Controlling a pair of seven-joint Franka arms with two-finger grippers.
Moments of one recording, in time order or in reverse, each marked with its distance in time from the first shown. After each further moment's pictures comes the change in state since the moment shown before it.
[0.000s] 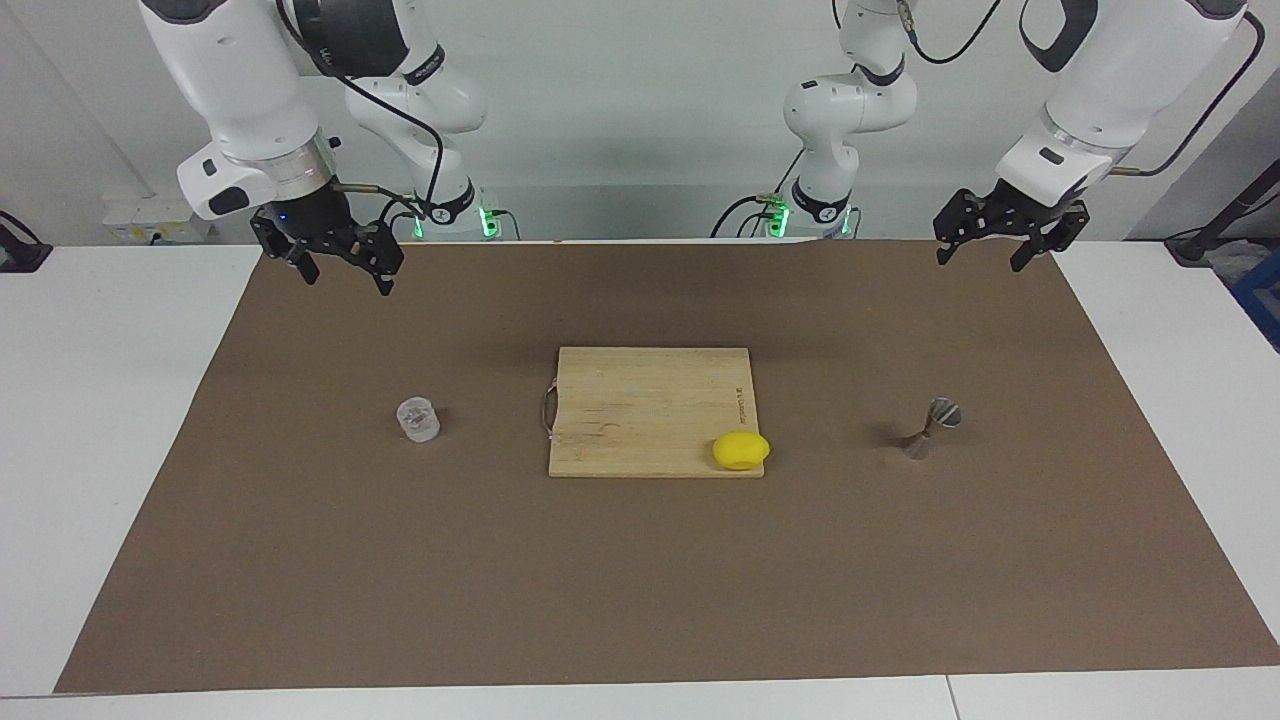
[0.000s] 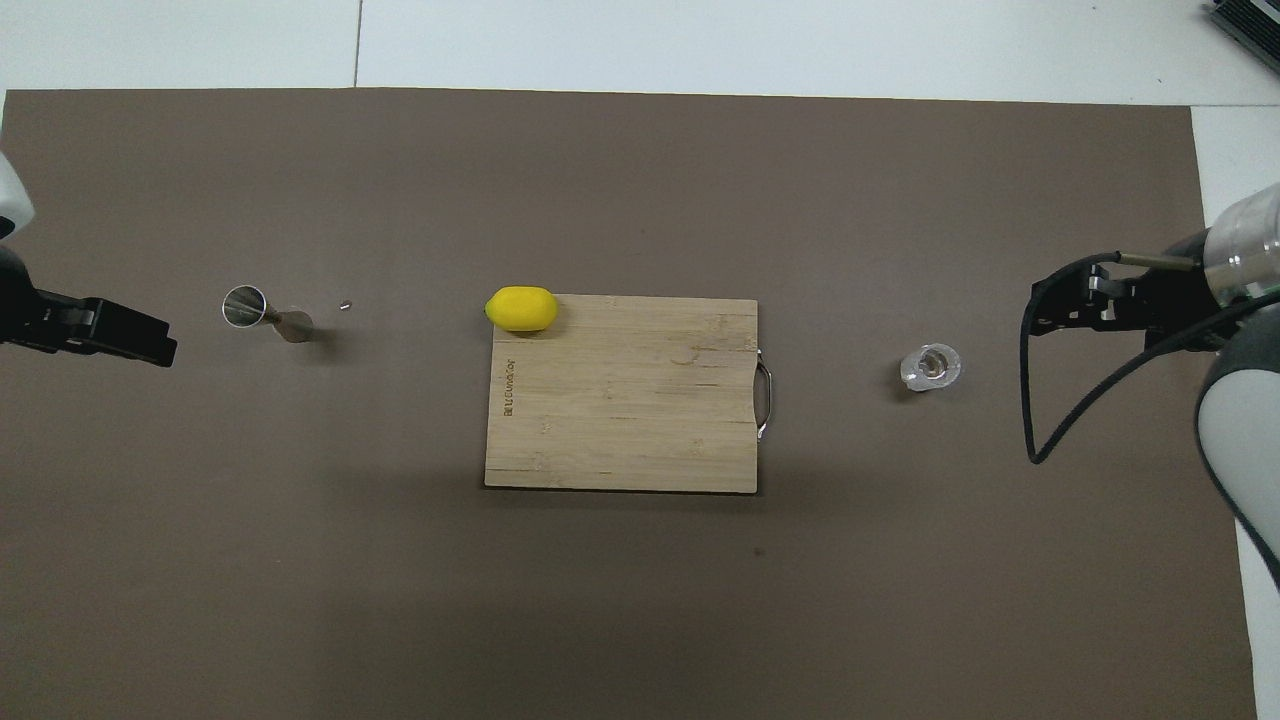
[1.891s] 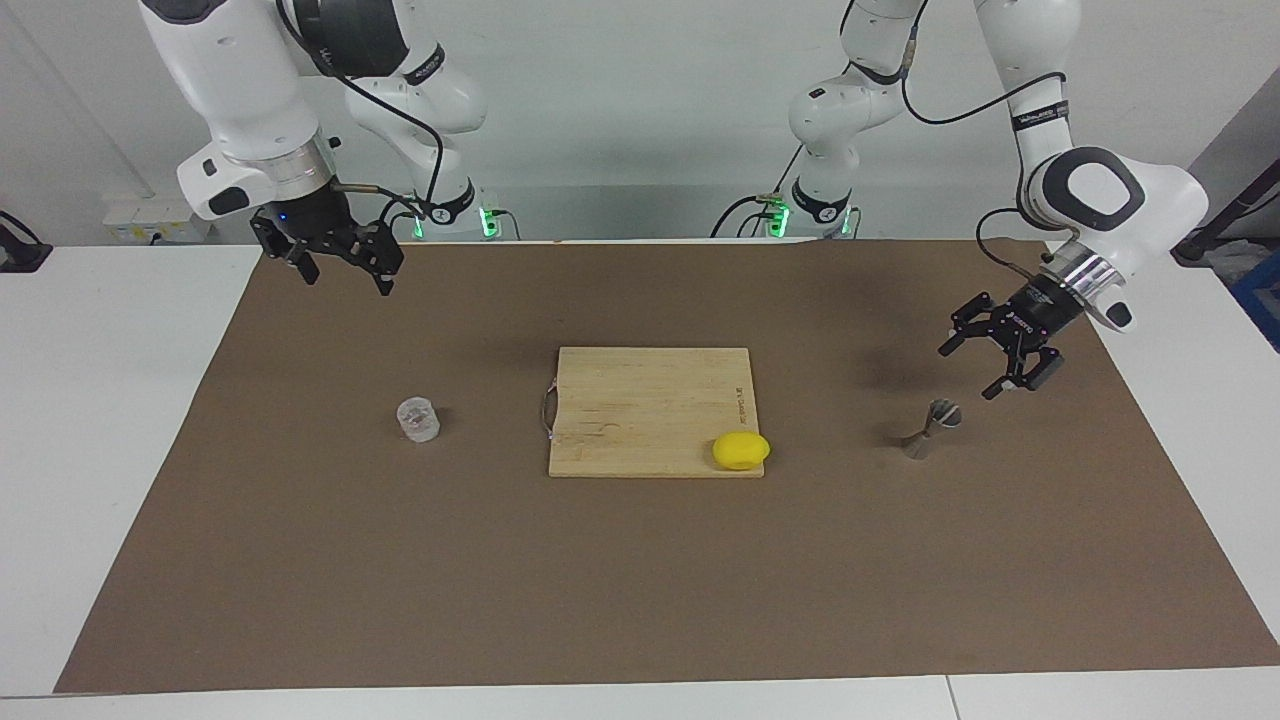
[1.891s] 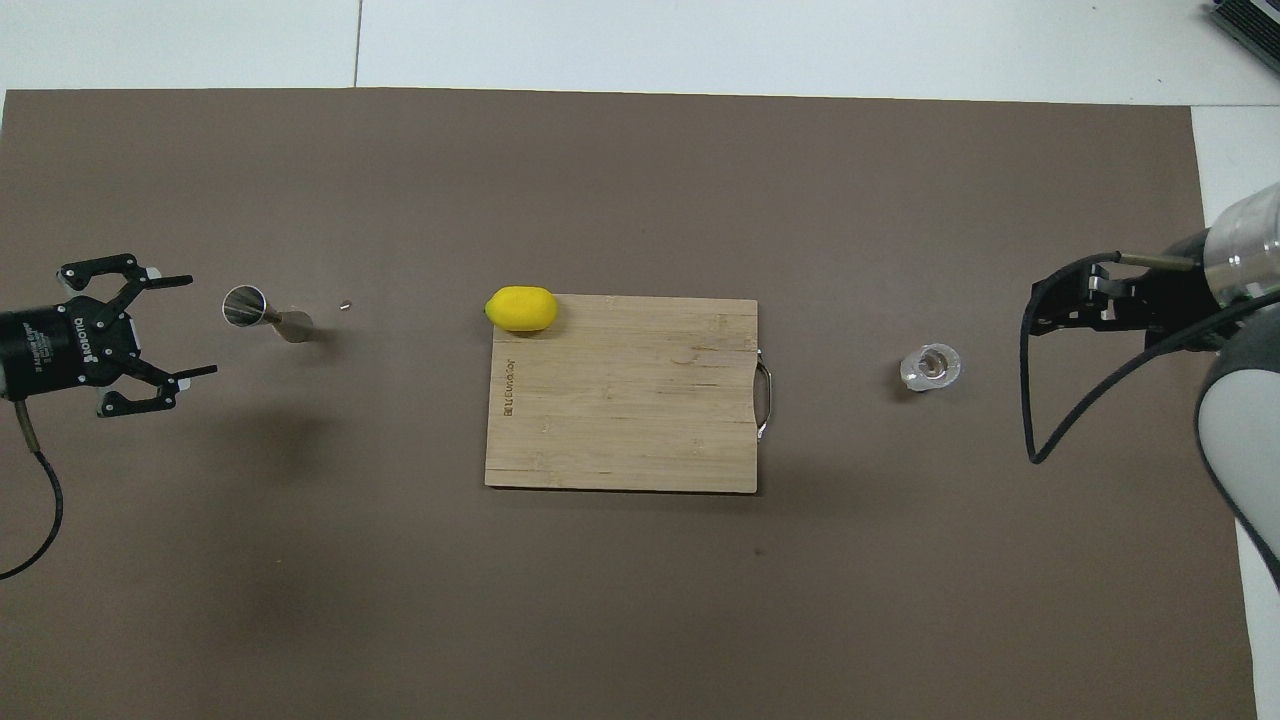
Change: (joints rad) left arm 0.314 0.049 0.018 -0.583 -0.982 0.591 -1.063; right arm 0.000 0.000 0.000 0.000 0.000 0.000 0.000
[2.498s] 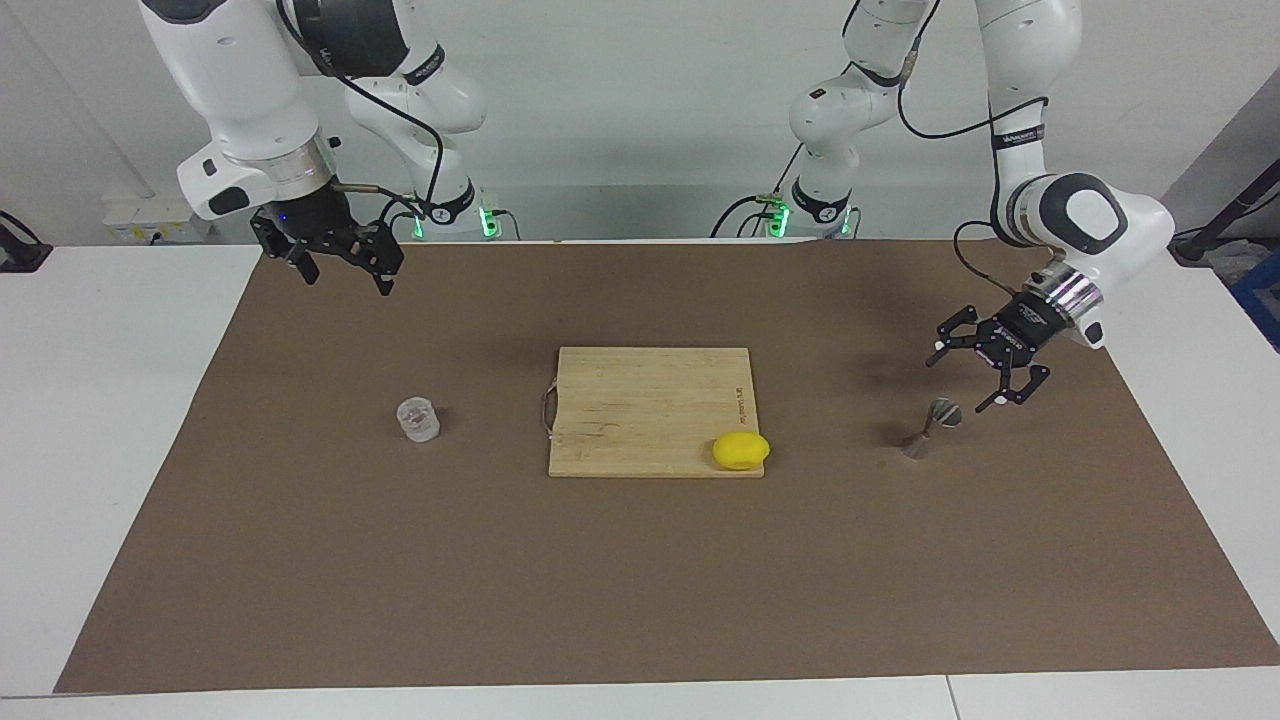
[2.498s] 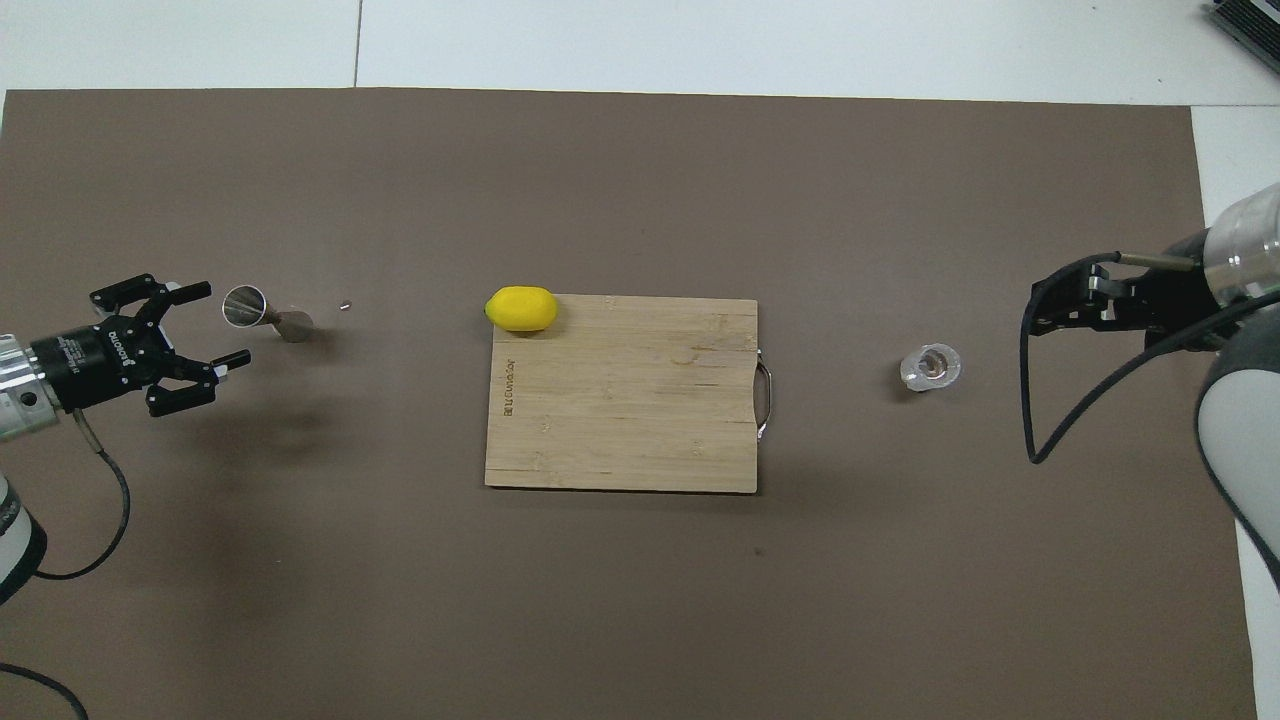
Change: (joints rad) left arm 0.019 0.103 -0.001 -0.032 -0.253 0.027 -0.087; right arm 0.000 0.000 0.000 0.000 0.000 0.000 0.000
